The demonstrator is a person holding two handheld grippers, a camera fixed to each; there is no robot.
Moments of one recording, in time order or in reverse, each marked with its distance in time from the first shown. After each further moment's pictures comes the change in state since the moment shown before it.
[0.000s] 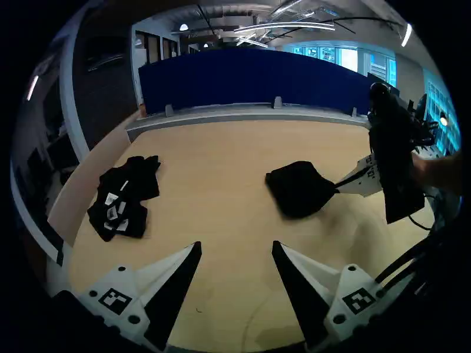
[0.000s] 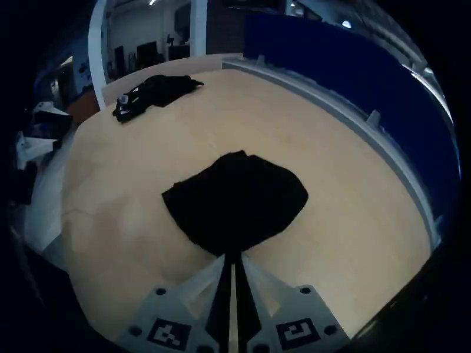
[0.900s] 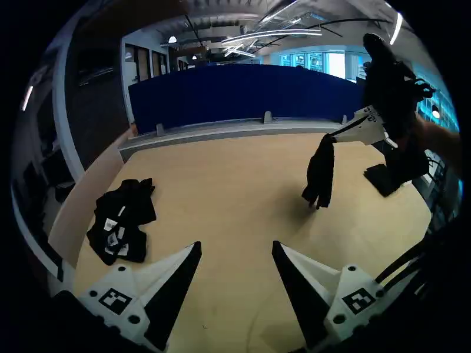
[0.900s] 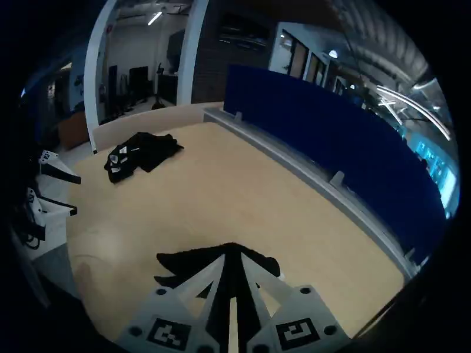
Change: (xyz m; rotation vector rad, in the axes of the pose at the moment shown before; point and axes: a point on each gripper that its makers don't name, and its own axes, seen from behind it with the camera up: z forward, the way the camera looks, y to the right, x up) left arm 0.037 0.001 -0.007 -0.047 0.072 0.051; right arm 0.126 0.045 -0.090 -0.118 0.184 -0.033
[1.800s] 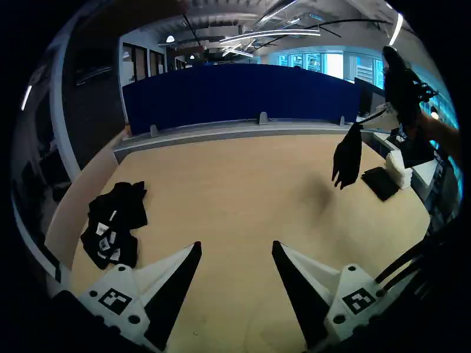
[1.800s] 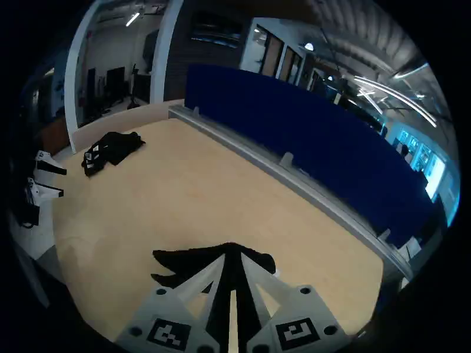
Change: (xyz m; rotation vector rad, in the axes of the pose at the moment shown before) left arm 0.010 0.018 0.019 -0.016 -0.003 -0.003; right arm -0.051 0.134 -0.072 -0.130 -0.033 0.058
